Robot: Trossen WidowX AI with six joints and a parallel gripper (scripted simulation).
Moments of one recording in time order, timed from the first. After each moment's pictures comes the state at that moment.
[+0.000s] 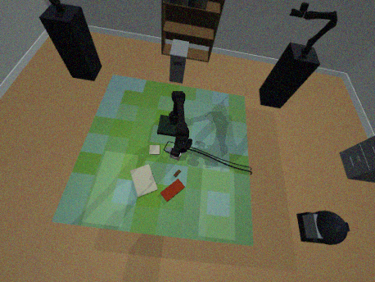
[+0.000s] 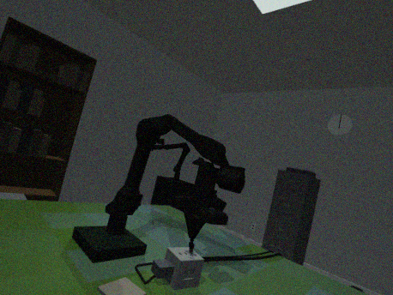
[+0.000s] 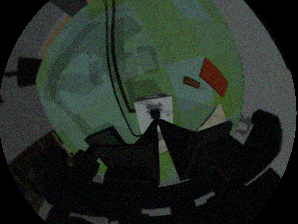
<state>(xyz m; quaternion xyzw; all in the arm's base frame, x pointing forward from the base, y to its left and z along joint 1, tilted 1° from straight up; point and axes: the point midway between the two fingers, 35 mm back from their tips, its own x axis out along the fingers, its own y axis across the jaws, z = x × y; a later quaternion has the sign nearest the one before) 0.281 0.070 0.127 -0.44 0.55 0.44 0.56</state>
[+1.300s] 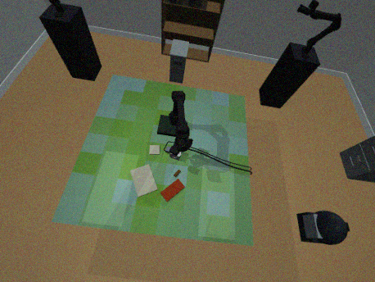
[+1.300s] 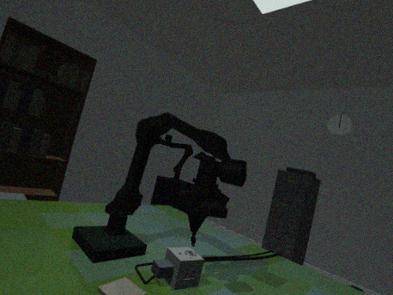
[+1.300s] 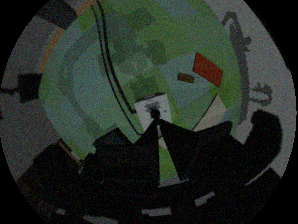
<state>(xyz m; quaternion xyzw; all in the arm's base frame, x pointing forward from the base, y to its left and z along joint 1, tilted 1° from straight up) 0.281 0.069 0.144 -0.40 0.57 0.40 0.59</state>
